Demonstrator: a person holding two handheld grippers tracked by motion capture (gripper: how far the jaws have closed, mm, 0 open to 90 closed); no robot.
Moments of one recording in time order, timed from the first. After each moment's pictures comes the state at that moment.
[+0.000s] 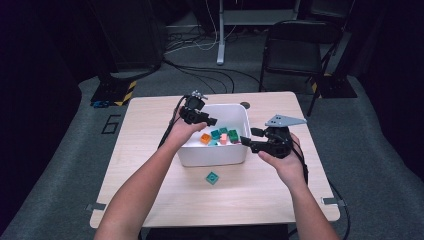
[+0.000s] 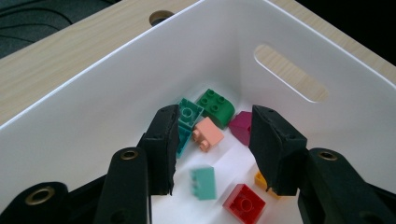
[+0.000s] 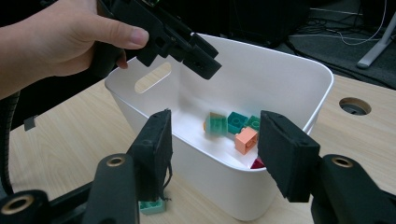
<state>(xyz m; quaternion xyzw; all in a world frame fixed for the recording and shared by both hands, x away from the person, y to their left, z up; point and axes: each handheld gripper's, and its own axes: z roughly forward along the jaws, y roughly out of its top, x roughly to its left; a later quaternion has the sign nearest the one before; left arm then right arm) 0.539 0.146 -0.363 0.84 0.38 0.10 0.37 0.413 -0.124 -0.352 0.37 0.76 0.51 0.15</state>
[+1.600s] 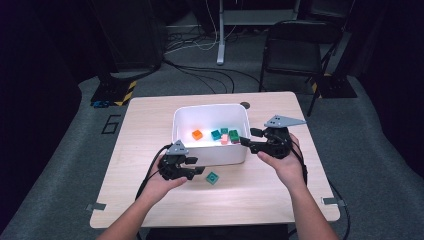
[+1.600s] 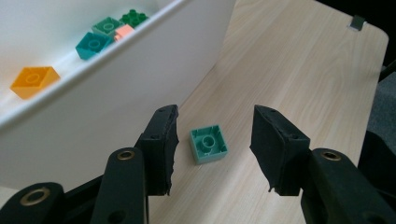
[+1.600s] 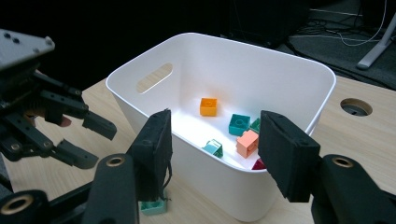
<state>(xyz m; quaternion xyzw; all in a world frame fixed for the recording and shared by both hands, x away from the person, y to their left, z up) 0.396 0.197 -0.425 0.86 0.30 0.09 0.41 0.412 -0.122 -0.352 0.36 0.76 0.51 0.16</state>
